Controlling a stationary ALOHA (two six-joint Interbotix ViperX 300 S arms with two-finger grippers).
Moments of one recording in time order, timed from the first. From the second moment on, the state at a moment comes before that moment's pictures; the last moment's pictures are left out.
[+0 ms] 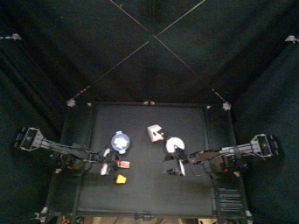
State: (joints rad) left arm -0.19 -0.48 1.17 -0.20 0.03 0.07; right arm 0.08 -0.44 0.97 -0.51 -0.29 0.82
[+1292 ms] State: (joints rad) left arm -0.37 -0.07 0.60 -0.03 0.75 -0.08; right arm 0.08 -0.42 0.98 -0.51 -0.29 0.82
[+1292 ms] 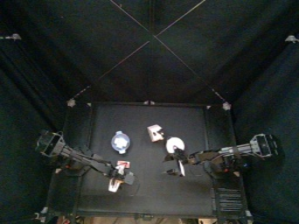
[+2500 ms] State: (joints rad) left arm -0.46 -0.01 0.73 0.23 0.64 -0.45; right arm 0.09 -0.42 0.98 -0.51 -0.29 0.81
